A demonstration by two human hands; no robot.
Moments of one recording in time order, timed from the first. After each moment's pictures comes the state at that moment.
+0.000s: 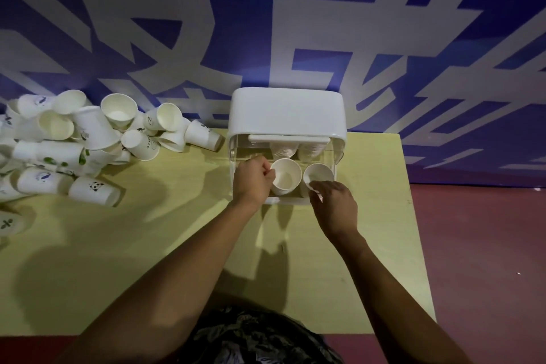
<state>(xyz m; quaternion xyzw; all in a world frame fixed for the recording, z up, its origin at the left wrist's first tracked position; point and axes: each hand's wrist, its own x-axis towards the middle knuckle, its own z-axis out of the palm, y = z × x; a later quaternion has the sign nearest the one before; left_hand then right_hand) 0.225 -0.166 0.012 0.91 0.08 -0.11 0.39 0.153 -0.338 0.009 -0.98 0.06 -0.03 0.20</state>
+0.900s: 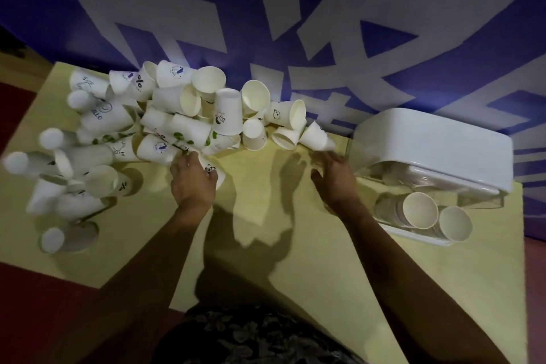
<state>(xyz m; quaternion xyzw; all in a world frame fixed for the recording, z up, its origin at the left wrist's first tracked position) 0.227 0.203 -0.041 0.93 0.31 -0.08 0.19 0.275 -0.079 -0.017 -0.96 -0.05 0.11 0.23</state>
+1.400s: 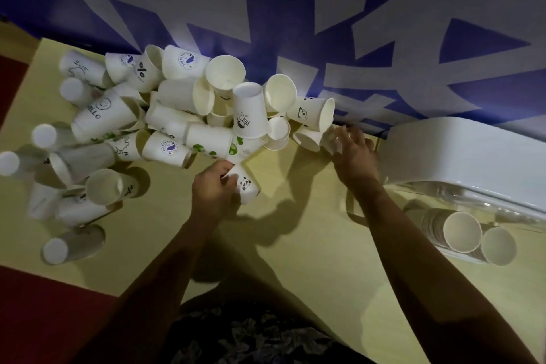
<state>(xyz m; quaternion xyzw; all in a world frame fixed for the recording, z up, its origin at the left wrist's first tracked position) 0.234 0.223 -0.060 0.88 0.23 -0.08 0.42 0.344 -0.053 -0.058 -0.97 0.00 0.17 0.14</state>
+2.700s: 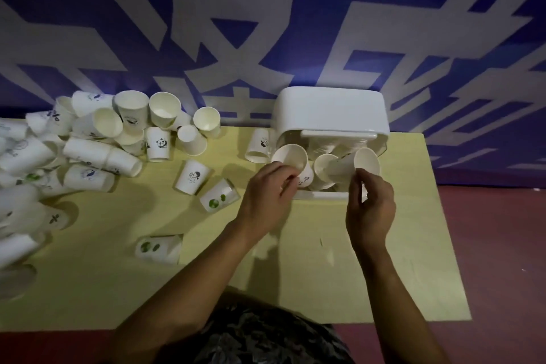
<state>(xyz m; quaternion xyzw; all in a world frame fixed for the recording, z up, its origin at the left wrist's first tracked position) 0.173 -0.058 0.061 0.88 -0.16 0.02 0.45 0.124 -0.246 0.054 -0.90 0.18 -0.25 0.30</state>
